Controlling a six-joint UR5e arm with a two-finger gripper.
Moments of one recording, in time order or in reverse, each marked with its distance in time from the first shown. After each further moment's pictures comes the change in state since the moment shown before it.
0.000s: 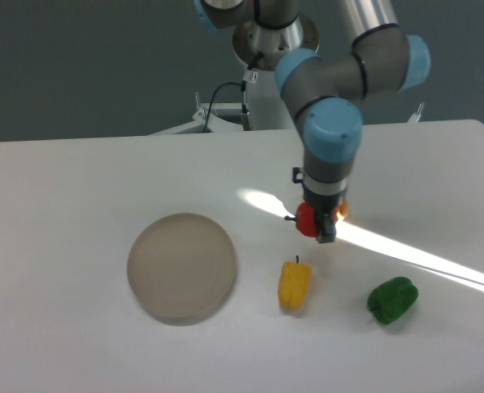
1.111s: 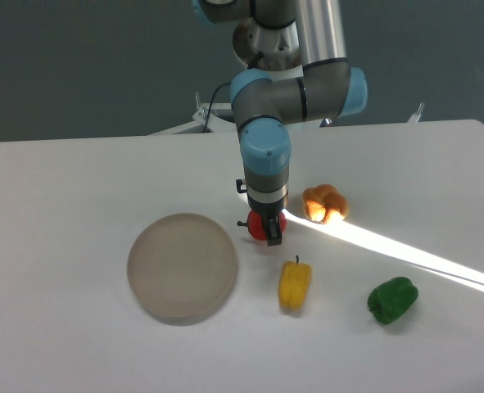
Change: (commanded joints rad) arm -0.055 -0.066 -0.045 0.086 -0.009 -0.022
